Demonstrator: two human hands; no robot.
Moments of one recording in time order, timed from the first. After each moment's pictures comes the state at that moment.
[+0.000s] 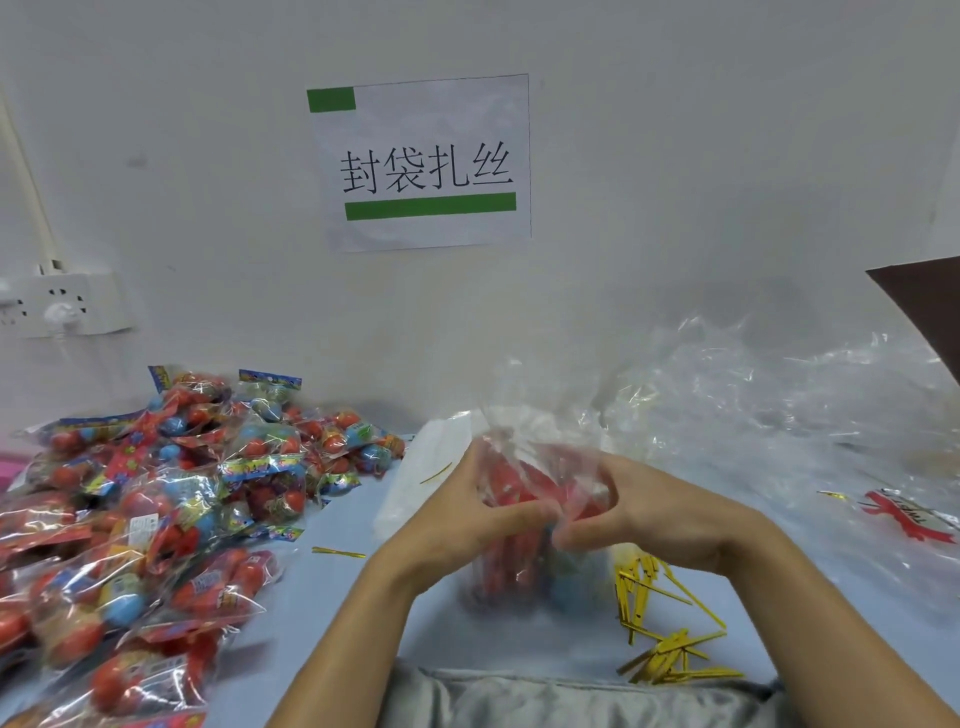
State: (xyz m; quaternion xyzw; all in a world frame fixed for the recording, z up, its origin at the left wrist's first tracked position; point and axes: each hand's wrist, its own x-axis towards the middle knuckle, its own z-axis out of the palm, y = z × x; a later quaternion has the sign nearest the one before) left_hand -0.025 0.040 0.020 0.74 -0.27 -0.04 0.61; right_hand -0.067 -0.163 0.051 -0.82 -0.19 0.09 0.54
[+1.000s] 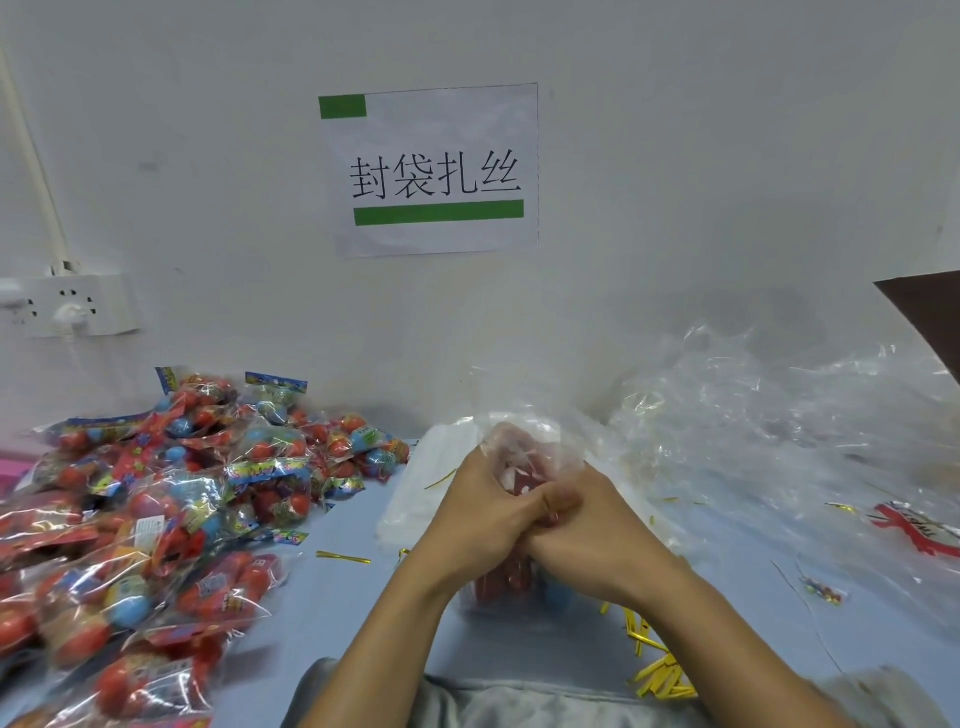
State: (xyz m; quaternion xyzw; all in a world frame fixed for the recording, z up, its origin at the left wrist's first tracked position) left_hand -0.032 0.021 0.029 0.74 -0.25 0.09 0.61; right_hand -0.058 -0.110 0.026 -0.88 -0.17 -0.13 0.43
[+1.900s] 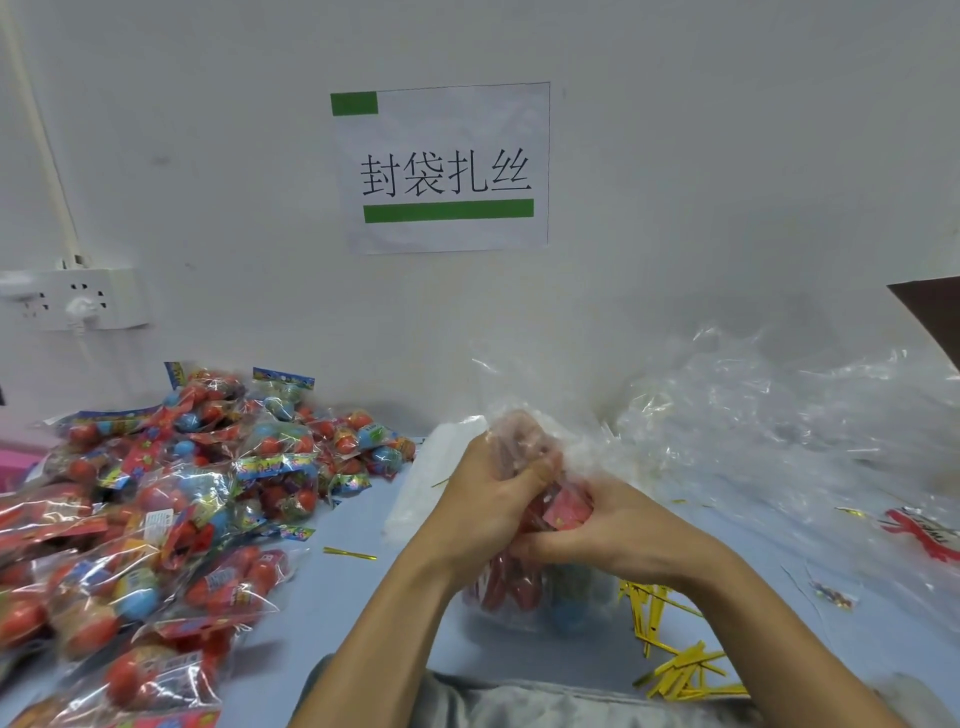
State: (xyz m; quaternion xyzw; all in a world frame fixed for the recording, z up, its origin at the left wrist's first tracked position) left_hand -0.041 0.024 0.044 0.68 -0.29 0.06 0.67; right_hand -0.061 -0.129 0.038 -0.84 -0.22 0.00 0.50
